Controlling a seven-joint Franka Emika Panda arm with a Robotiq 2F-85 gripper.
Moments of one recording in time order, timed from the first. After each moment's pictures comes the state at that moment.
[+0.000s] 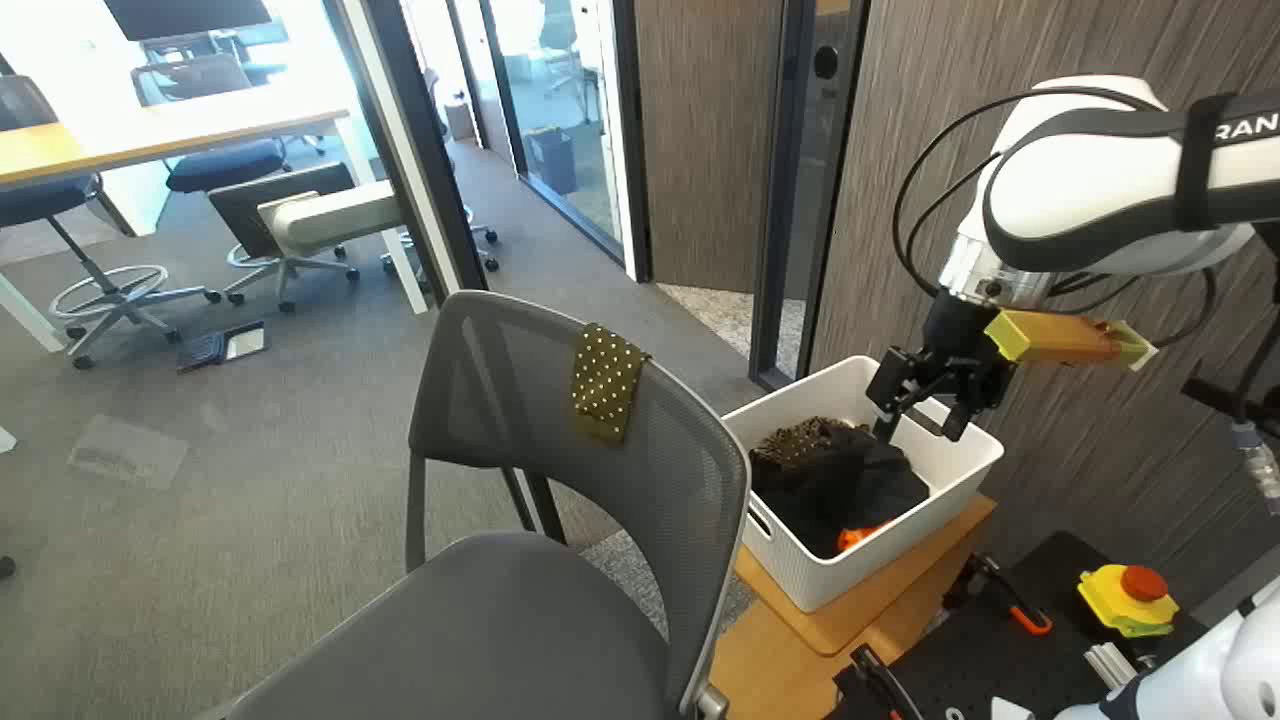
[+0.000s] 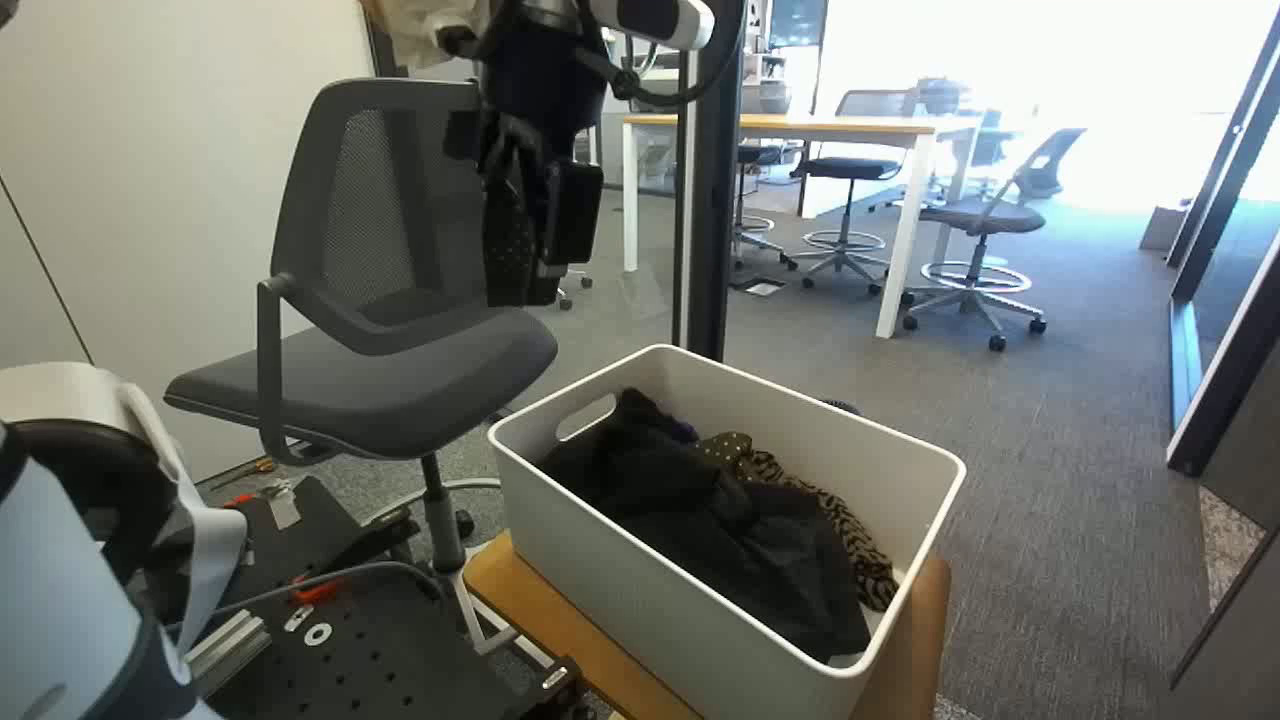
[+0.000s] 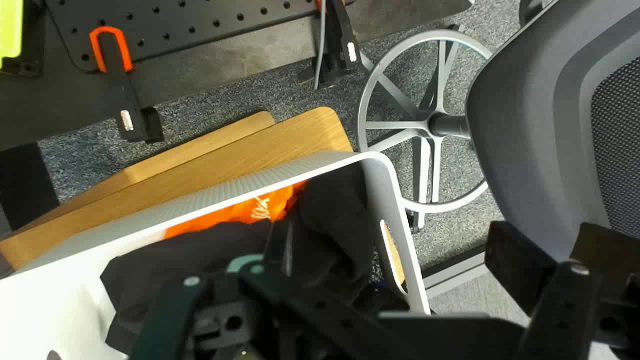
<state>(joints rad) -0.01 -0.67 -0.09 -2.76 0.23 1.99 0.07</state>
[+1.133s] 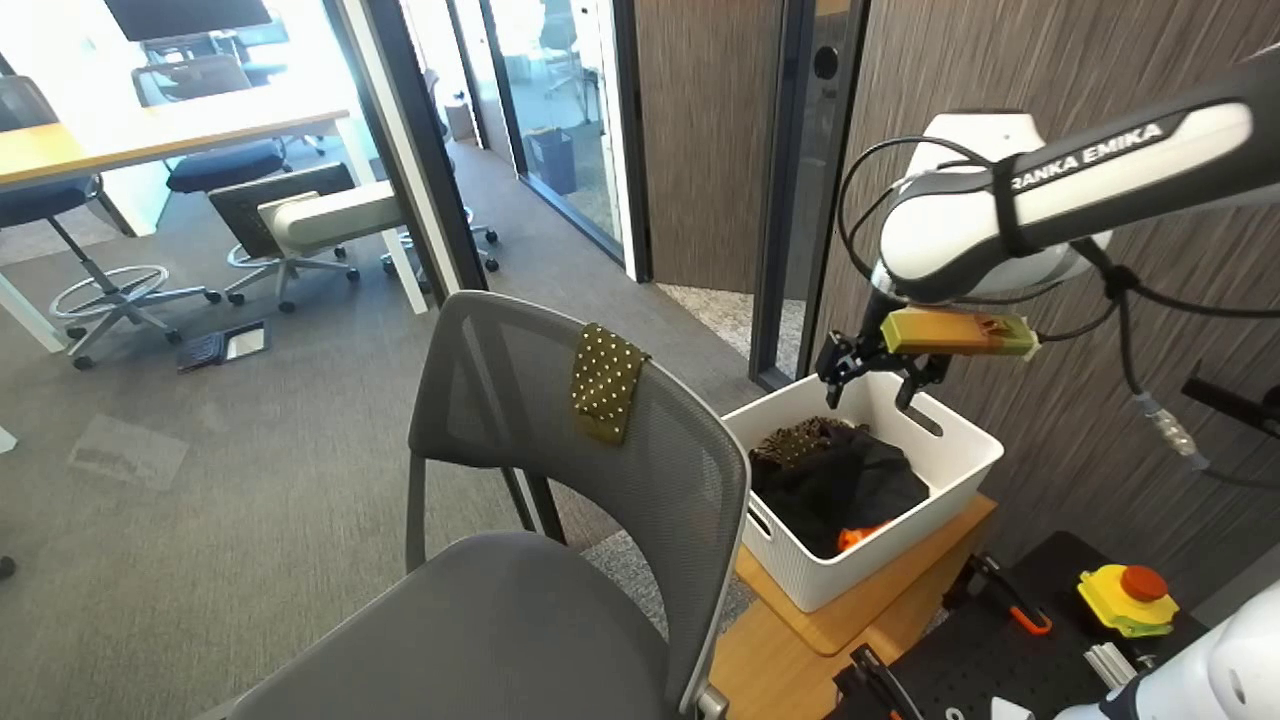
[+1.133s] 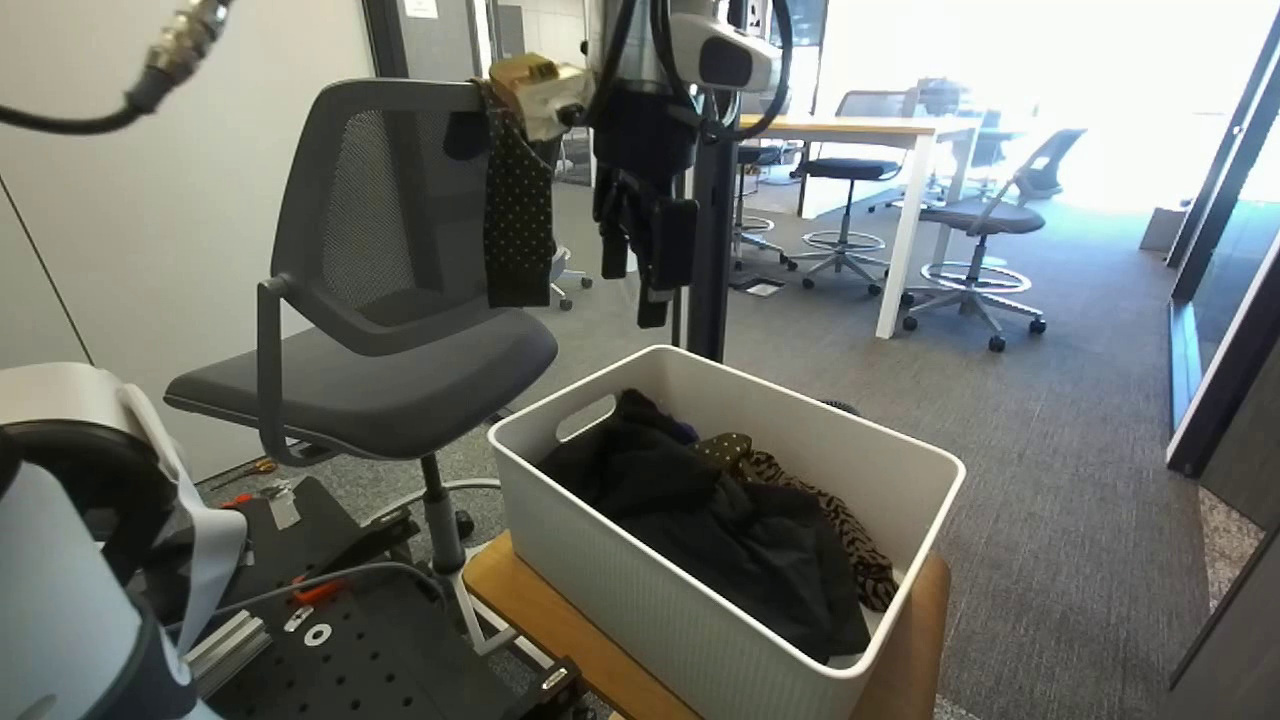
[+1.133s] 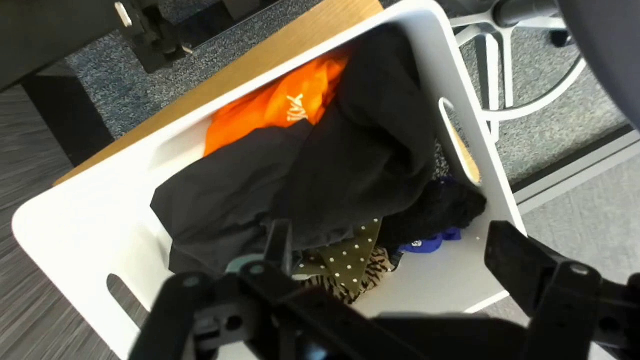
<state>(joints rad) -0.08 -0.35 0.02 -2.63 0.15 2.27 0.28</state>
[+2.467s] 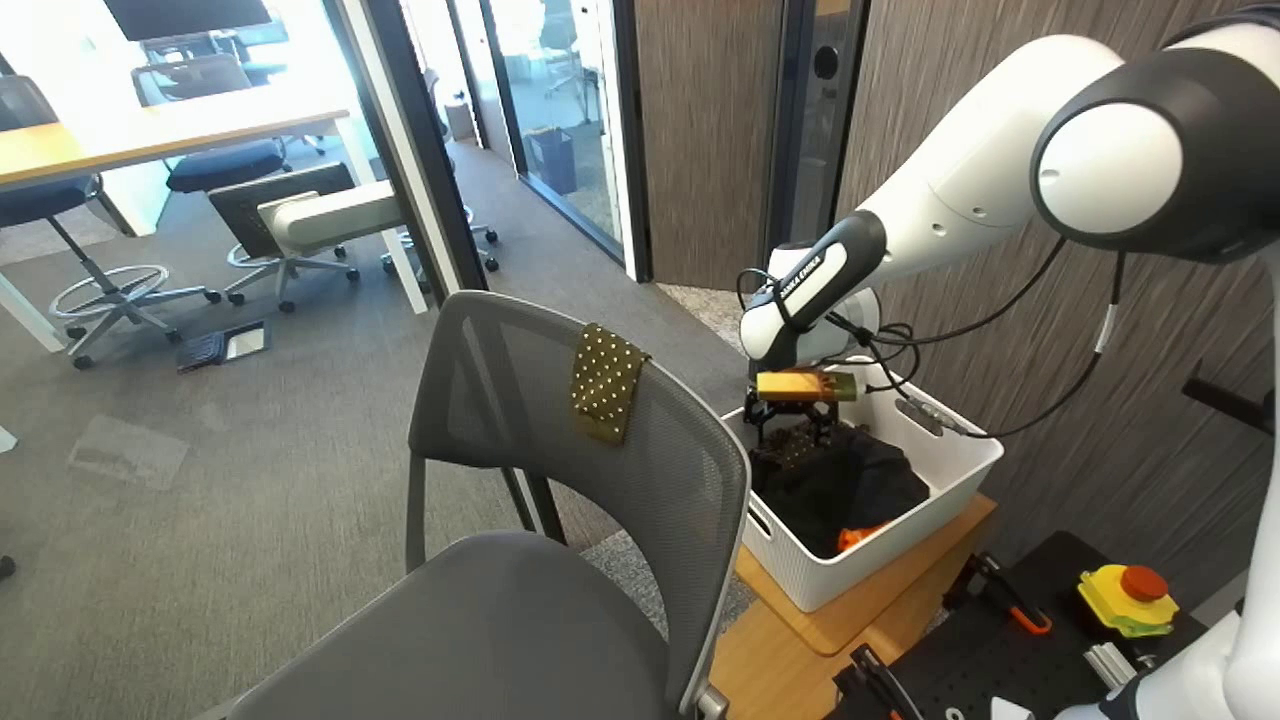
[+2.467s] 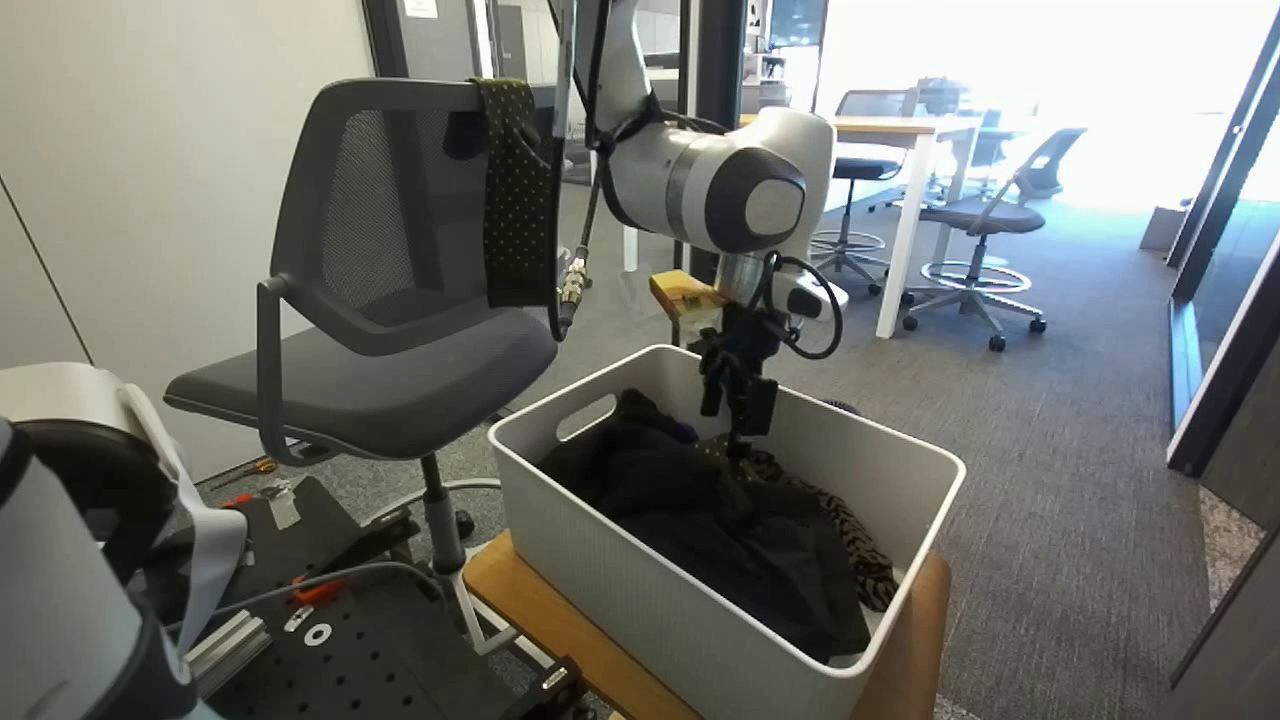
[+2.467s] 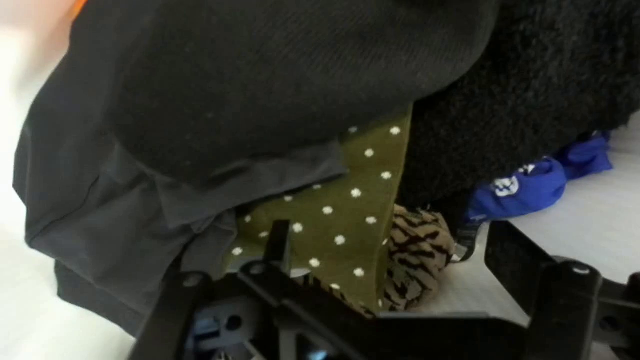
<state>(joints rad) 0.02 0.50 -0.06 -2.11 0.11 2.45 0.49</state>
